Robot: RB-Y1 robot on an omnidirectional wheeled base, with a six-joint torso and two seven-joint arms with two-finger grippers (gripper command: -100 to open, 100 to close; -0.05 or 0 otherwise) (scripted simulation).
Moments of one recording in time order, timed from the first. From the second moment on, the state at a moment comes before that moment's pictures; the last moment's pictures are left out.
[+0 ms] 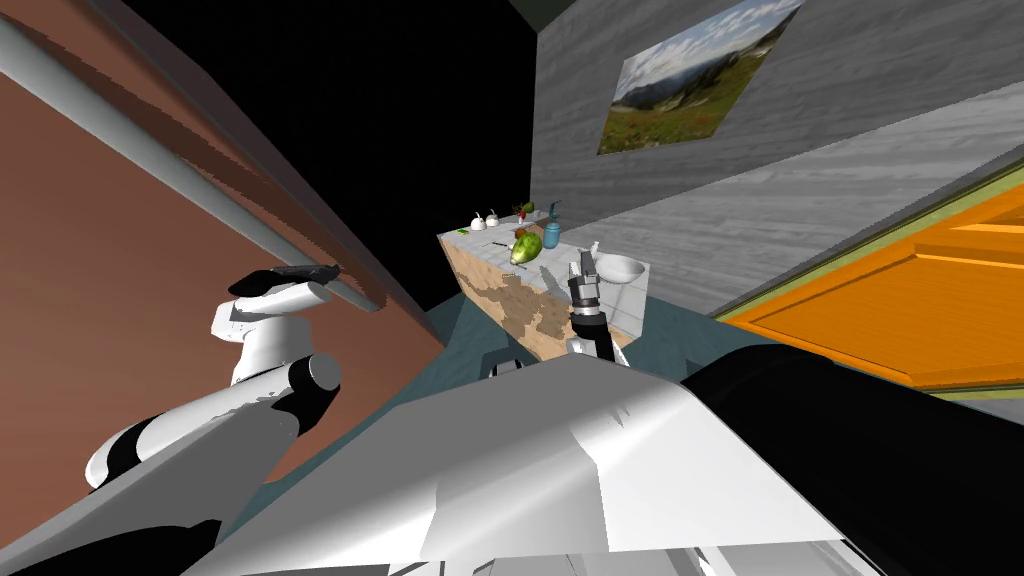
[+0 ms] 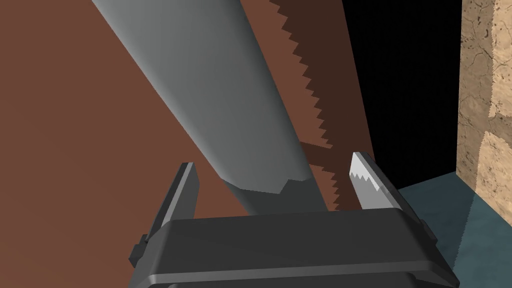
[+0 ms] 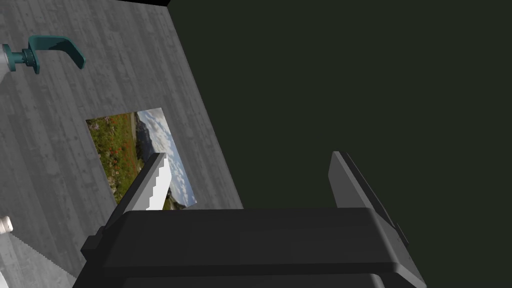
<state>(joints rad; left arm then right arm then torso) -0.77 0.73 0.45 -0.83 0.19 0.30 1.28 0.49 0.01 -0.02 -2.25 0.04 -0.57 0.17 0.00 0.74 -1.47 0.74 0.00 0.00</state>
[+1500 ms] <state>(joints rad) -0.78 0.68 0.40 -0.88 0.24 0.32 1.26 0.48 0.01 -0.02 -2.25 0.04 -0.57 0.17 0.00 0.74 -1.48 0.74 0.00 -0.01</state>
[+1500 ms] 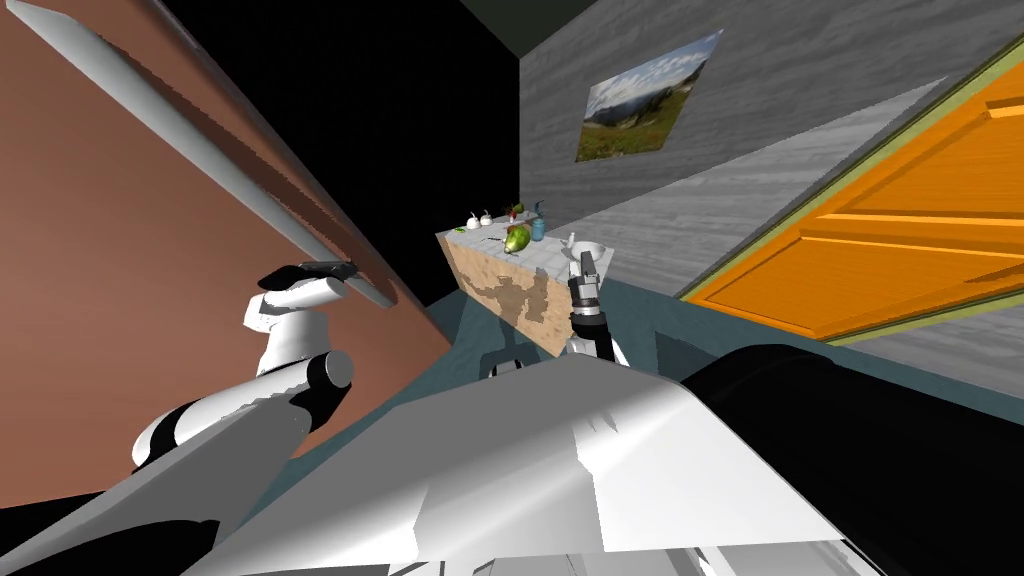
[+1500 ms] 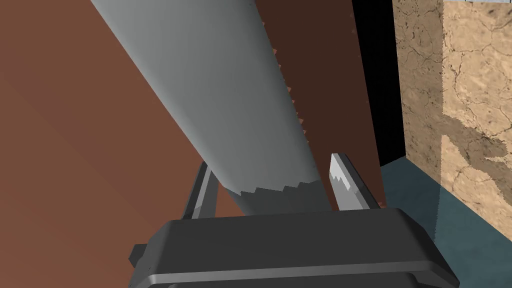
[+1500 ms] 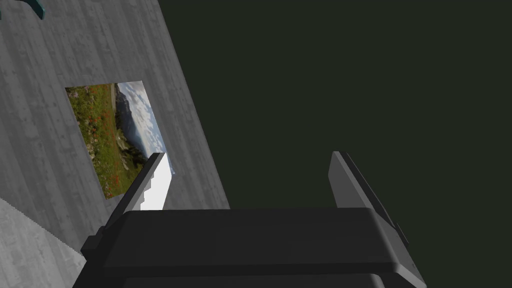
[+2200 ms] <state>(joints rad) -0.82 0.63 0.31 -0.89 0.30 0.34 1.23 0.48 0.01 -0.02 -2.25 0.04 -0.57 0.17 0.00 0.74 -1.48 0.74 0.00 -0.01</state>
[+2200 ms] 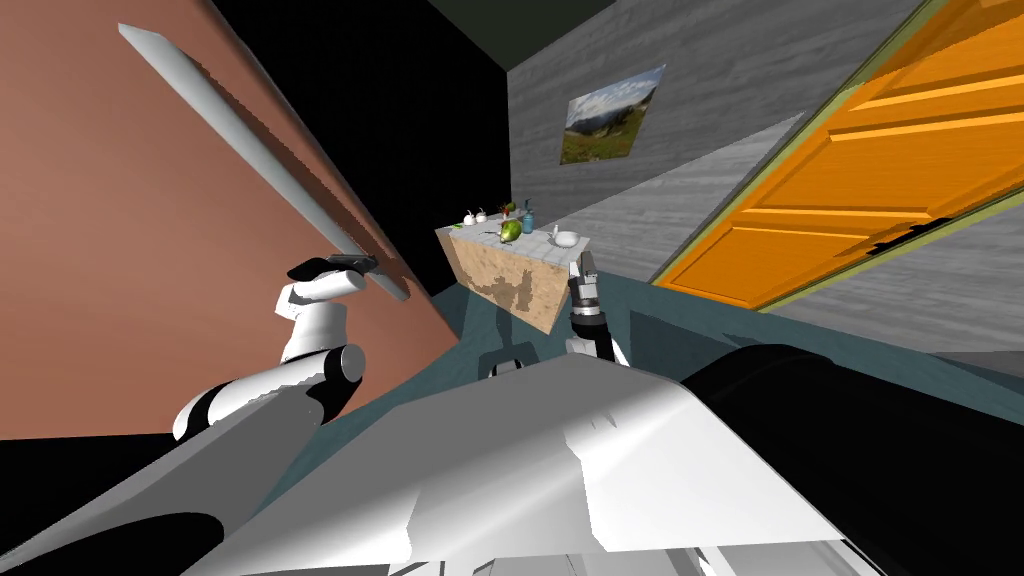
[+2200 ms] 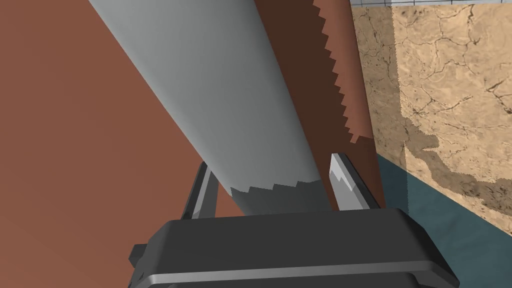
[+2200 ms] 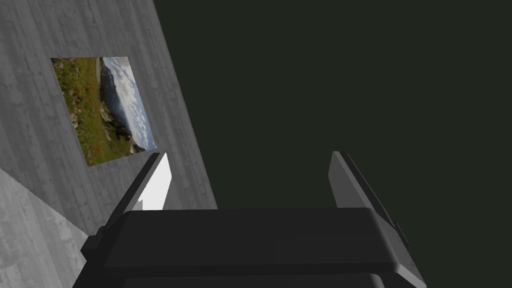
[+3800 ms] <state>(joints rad) -0.86 0.53 0.17 -0.97 0.40 0.37 1.20 0.48 0.01 -0.02 -2.25 0.04 -0.57 0.17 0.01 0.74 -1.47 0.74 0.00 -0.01</state>
